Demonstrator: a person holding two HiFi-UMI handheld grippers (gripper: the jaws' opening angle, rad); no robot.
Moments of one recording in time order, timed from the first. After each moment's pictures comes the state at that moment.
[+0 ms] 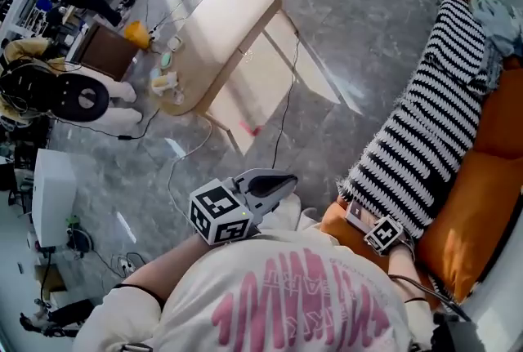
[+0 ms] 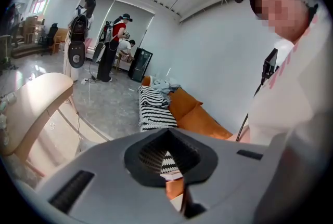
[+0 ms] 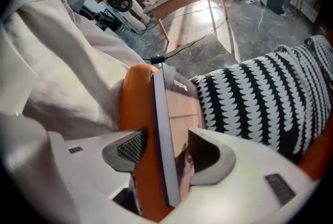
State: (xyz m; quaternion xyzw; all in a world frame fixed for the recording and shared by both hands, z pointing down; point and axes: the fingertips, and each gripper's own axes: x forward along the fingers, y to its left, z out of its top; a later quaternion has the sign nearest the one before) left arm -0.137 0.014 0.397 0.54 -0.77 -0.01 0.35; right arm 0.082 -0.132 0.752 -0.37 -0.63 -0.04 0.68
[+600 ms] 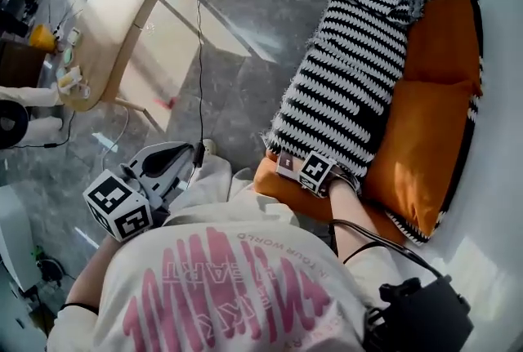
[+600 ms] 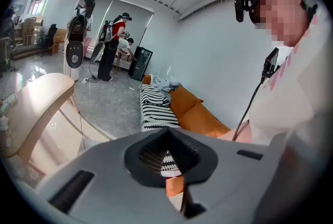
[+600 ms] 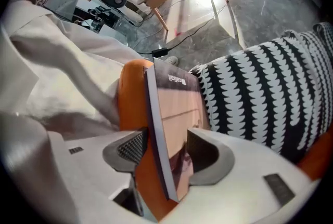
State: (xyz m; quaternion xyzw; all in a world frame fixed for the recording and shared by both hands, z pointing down) left arm -0.137 0.031 0.394 0.53 -0.77 0.01 0.35; right arm 0.079 -0.127 0.757 -0.38 -0.57 -0.03 0.73
